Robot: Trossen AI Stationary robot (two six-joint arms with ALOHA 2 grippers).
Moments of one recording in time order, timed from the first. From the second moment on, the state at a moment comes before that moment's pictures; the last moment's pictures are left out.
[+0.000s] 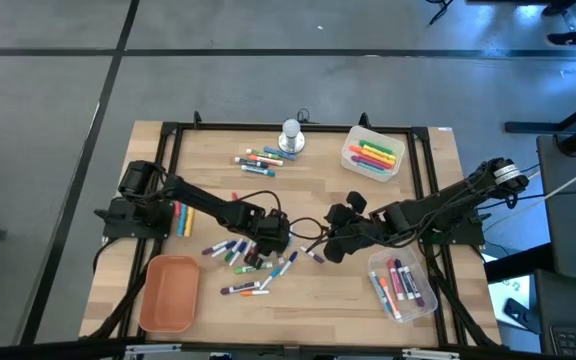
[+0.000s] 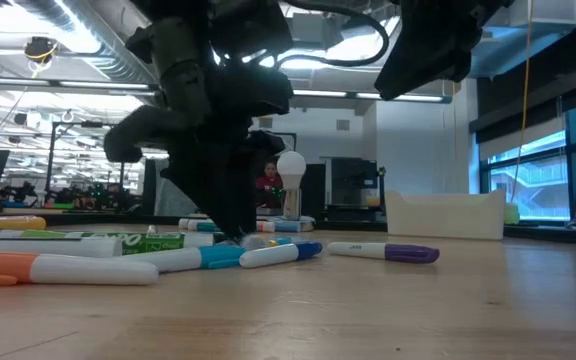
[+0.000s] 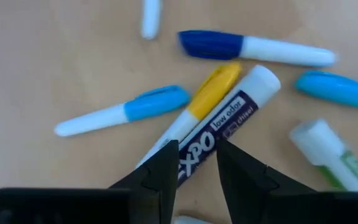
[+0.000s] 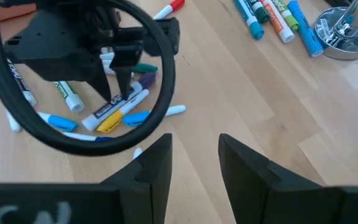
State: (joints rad) left arm -0.16 1.86 1.10 -0.39 -0.03 0.28; right arm 0.37 1.42 1.06 -0.54 0.57 0.62
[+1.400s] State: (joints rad) left arm -0.12 1.86 1.09 -0.40 -0.16 0.17; right arm 0.37 1.42 1.06 -0.55 0.57 0.65
